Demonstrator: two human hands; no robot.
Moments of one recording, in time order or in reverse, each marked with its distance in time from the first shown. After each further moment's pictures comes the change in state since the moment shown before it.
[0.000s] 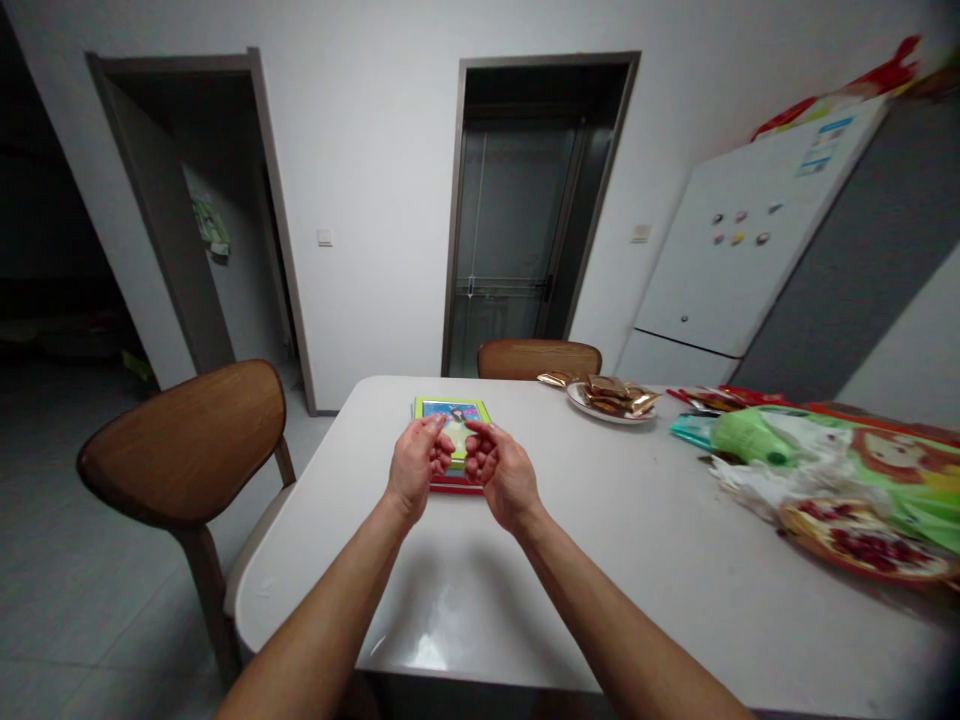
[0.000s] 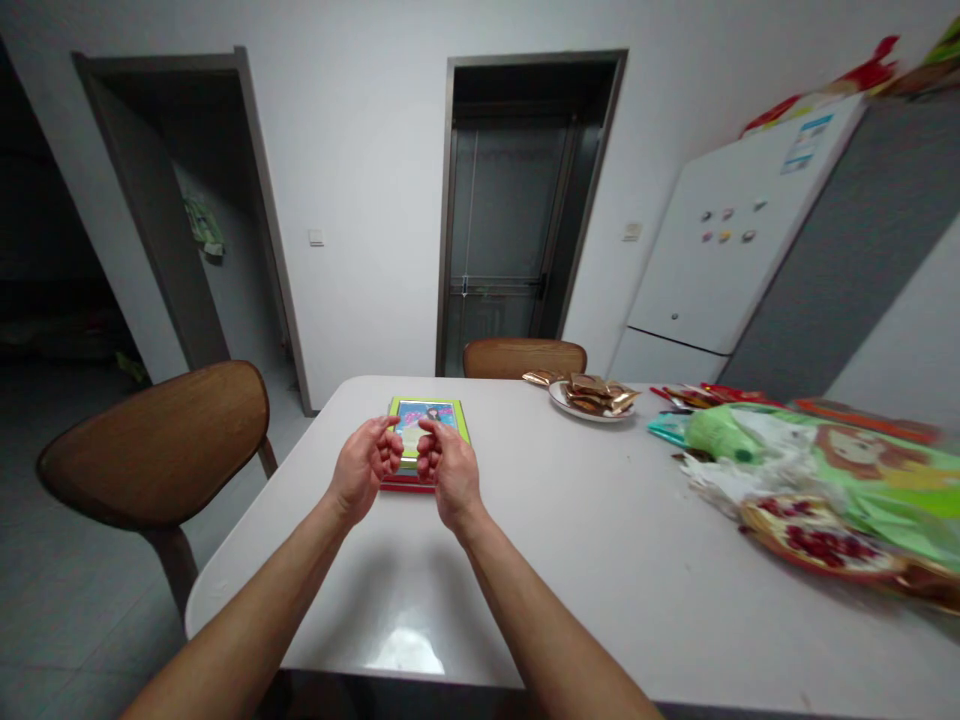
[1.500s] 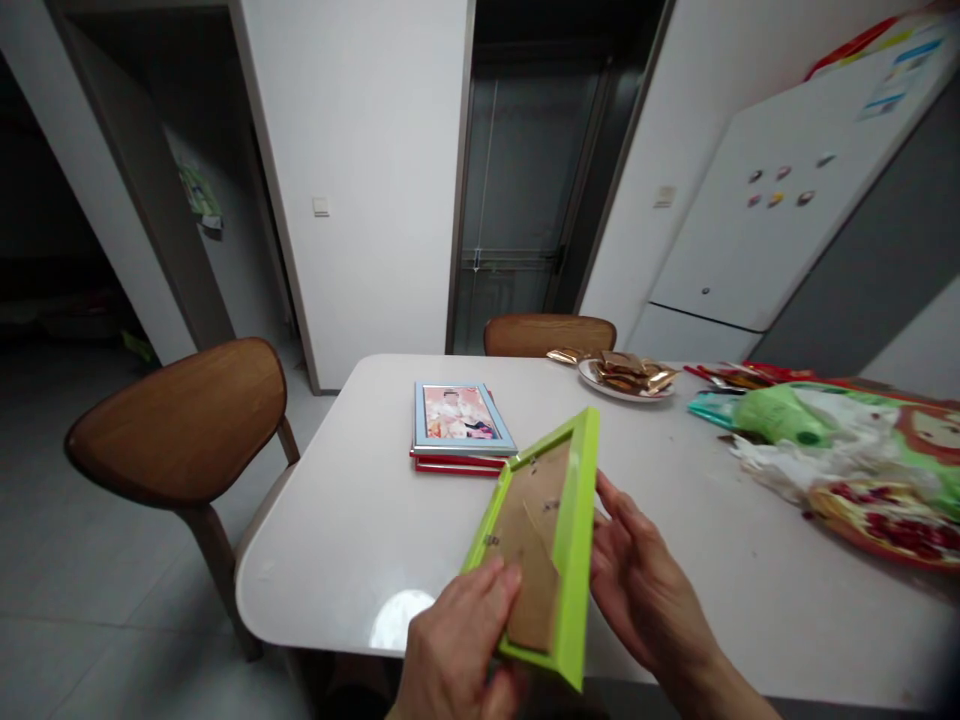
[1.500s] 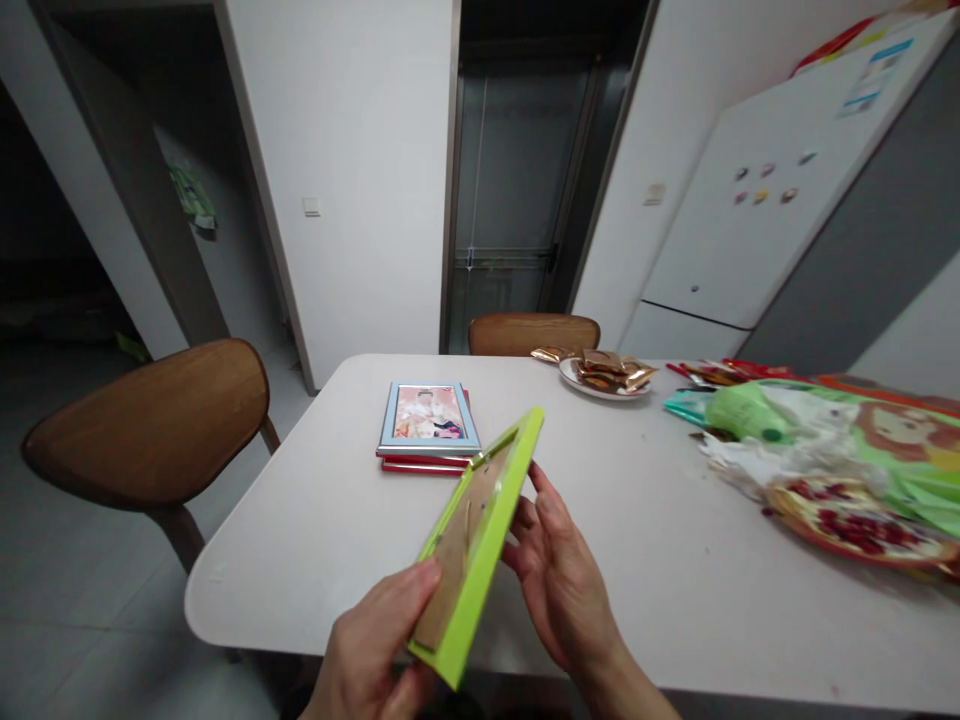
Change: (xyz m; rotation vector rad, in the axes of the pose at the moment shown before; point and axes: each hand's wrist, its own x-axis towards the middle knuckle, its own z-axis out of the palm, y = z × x) left_hand -0.130 -0.056 -0.022 1.067 -0.330 0.765; right_hand -0.087 -0.029 -0.055 -0.101 0.159 0.116
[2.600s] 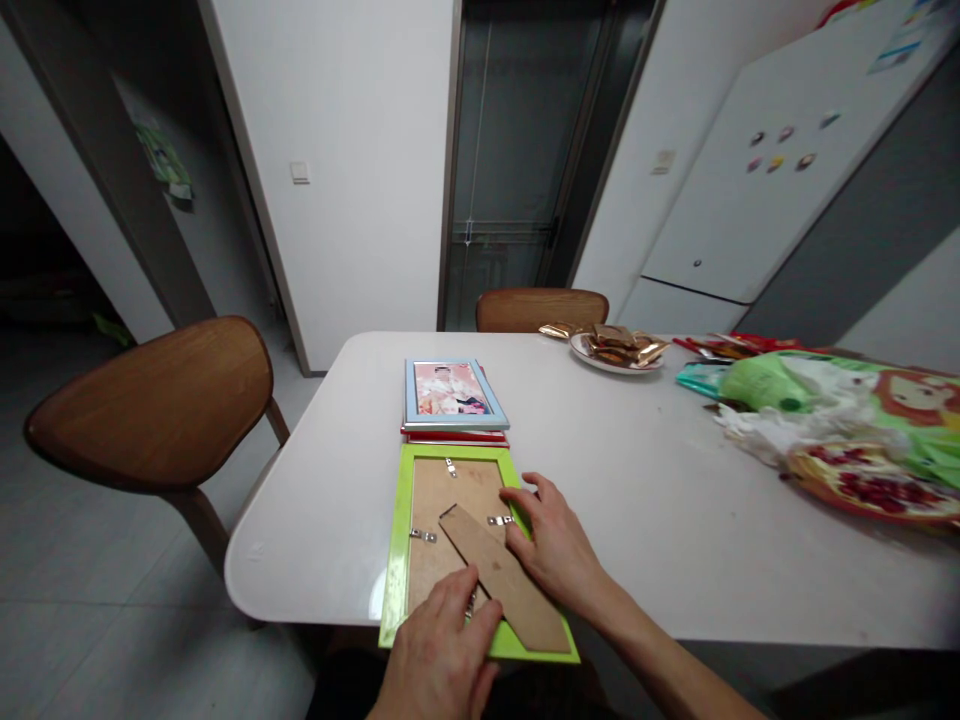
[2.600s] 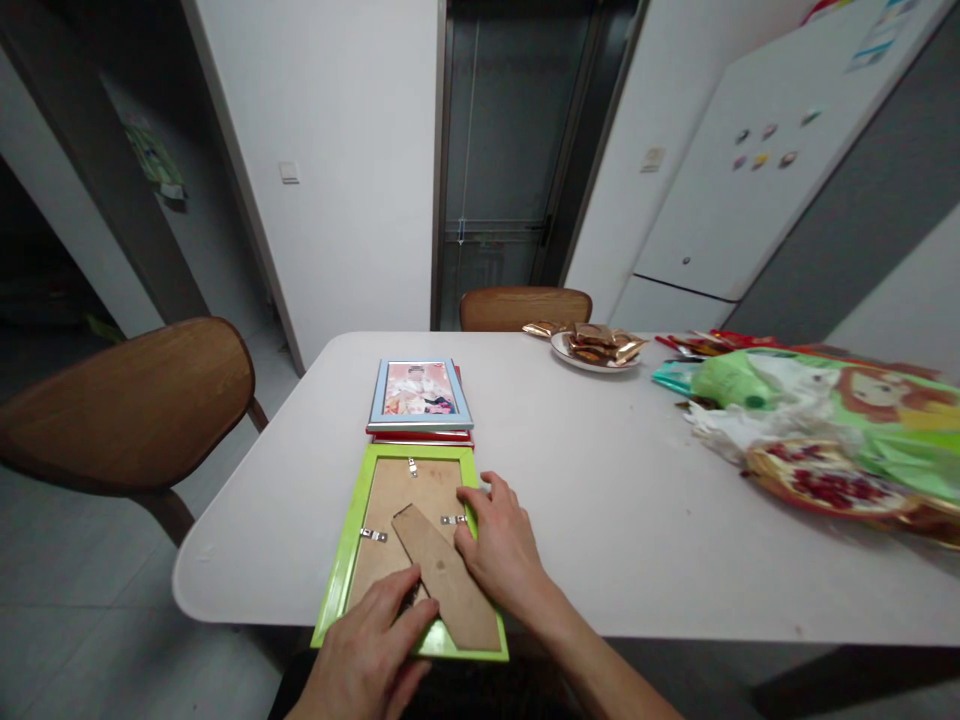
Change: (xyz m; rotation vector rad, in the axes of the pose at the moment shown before) left_hand -0.030 -0.004 0.009 0.202 -0.469 -0.246; right_hand 0.032 0.071 -0.038 -1.525 -0.123 -0.320
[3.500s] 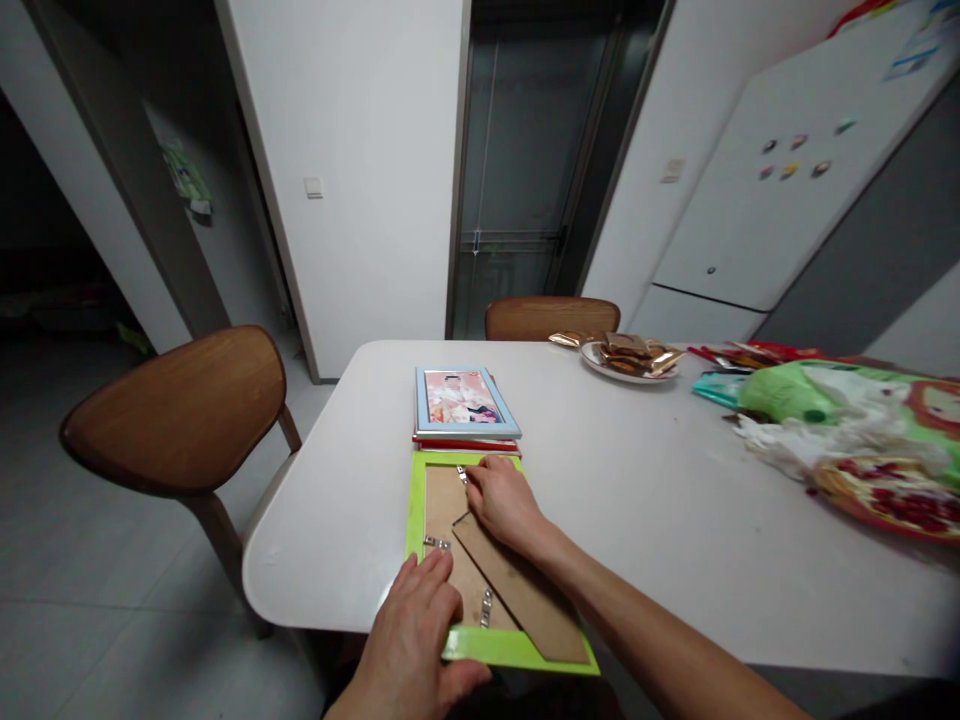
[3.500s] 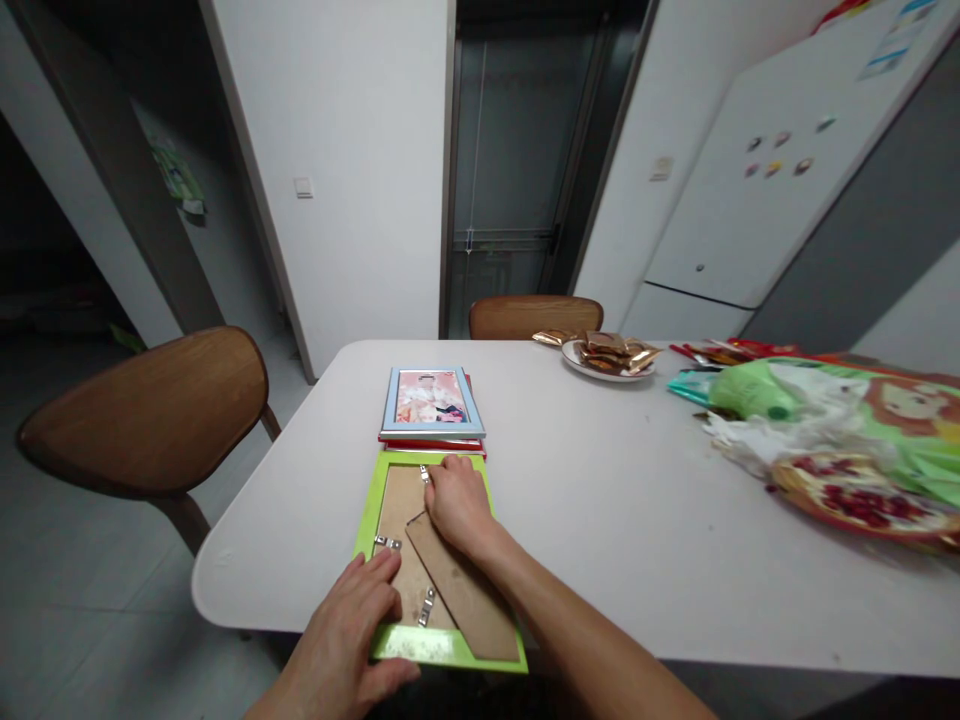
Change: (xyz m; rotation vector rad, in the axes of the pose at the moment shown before) left_hand -0.001 -0.019 -0.025 -0.002 -0.198 -0.221; right_hand 0.056 -0.043 0.021 -0.166 -0.073 -0.173
